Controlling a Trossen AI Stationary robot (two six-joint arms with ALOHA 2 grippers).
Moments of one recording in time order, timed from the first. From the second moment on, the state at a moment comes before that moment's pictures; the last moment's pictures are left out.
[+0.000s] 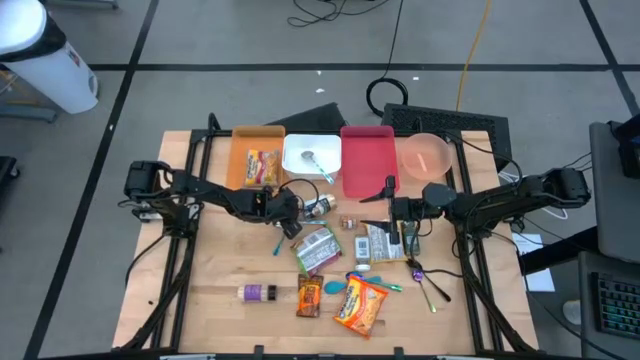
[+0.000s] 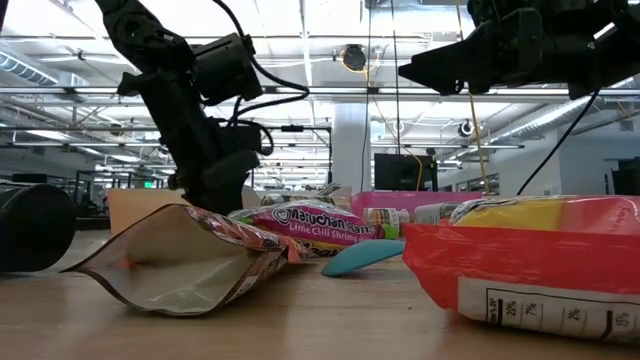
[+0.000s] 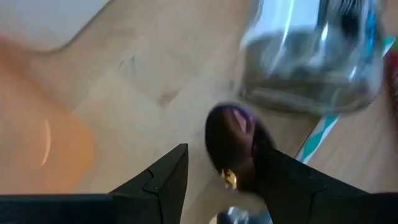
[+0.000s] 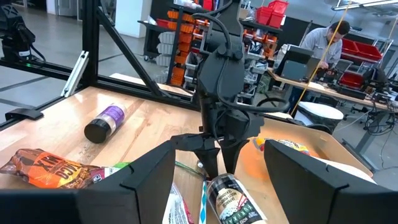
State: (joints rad) left arm 0.03 1.66 0.78 -0.19 -0.30 -0.54; right arm -0.01 1.12 0.32 0.81 -0.05 -0.23
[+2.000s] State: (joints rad) left arm -0.20 1.40 0.77 -0.07 -0.87 -0.33; right arm -0.02 1.12 0.32 0.79 -0.05 -0.23
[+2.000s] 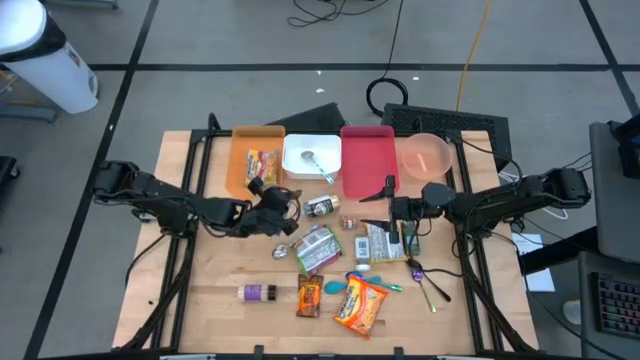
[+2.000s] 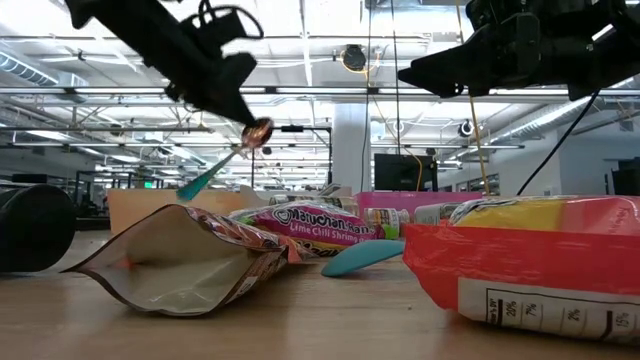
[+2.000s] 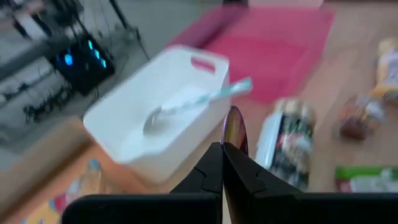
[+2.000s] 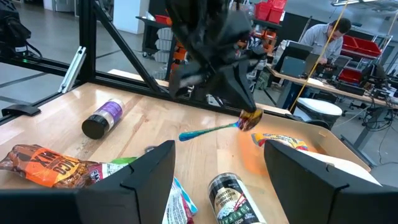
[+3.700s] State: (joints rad) left arm -0.23 1.52 0.78 0.96 -0.62 0.41; right arm -0.02 1.80 0.62 1.36 -0.24 0.20
